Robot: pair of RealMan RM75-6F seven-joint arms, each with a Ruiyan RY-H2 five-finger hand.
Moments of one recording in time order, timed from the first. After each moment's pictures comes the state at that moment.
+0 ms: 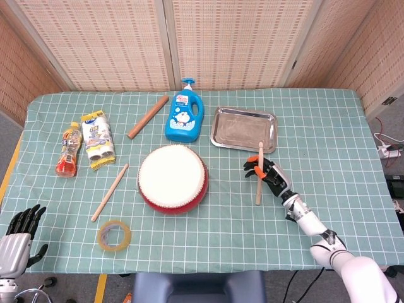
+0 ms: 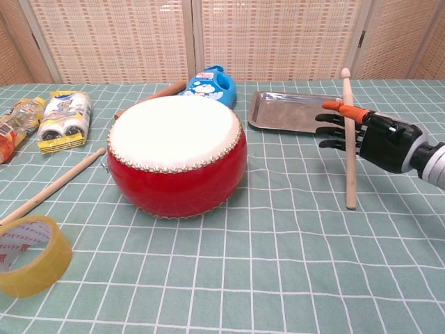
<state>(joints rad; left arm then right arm) -0.01 -1.25 0.02 -1.42 1.53 1.50 -0.04 0.66 -1.84 0.00 -0.51 -1.65 1.10 2.23</state>
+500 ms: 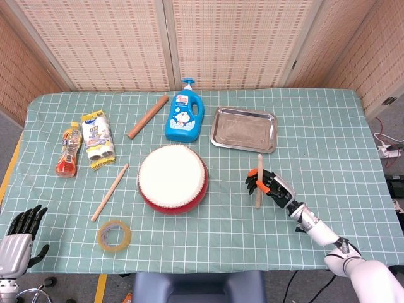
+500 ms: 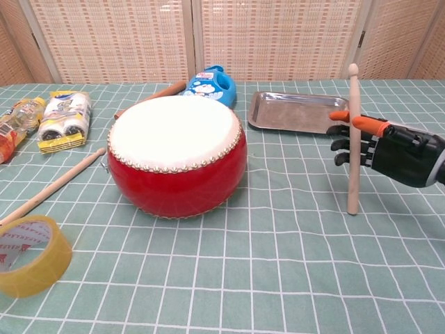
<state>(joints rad) -0.01 -1.26 0.02 -1.41 1.54 1.51 -0.05 0.60 -1.78 -0.12 -0.55 -1.73 1.26 2.26</state>
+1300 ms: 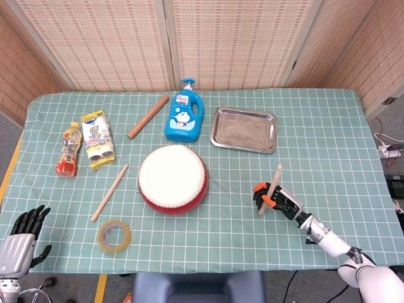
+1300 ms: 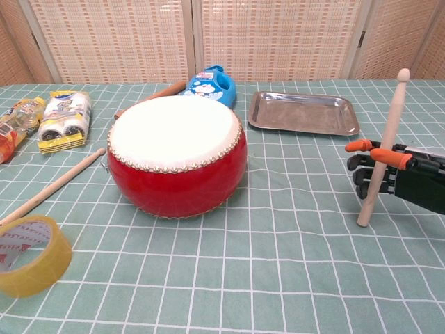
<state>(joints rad) -0.01 -1.26 0.03 -1.42 1.55 1.50 -0.04 0.54 -1.75 -0.22 -0.54 -1.76 1.29 2.22</state>
